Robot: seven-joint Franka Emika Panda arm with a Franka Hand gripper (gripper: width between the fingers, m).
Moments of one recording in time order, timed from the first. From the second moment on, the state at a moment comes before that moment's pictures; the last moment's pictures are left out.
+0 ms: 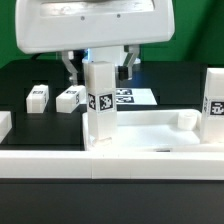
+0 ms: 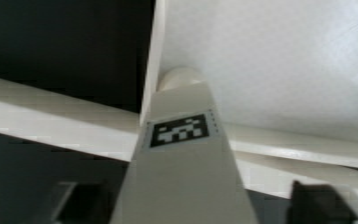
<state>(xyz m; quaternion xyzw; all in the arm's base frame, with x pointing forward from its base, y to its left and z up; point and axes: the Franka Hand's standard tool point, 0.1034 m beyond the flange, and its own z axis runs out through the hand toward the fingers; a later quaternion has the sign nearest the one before) 0.619 -0.060 0.115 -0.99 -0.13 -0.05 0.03</state>
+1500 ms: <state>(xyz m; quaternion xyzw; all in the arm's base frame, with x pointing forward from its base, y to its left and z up) 0.619 -0.060 0.113 -0.92 0.38 -0.04 0.05</state>
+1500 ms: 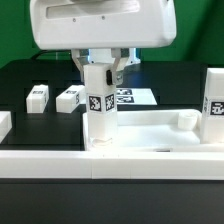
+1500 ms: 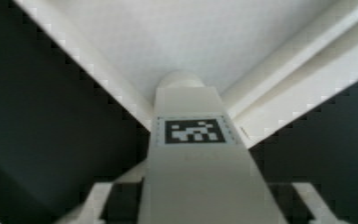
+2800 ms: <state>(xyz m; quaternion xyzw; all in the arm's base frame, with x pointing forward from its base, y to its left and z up) 0.623 -0.056 0.115 -0.94 0.32 -0.04 0.07</state>
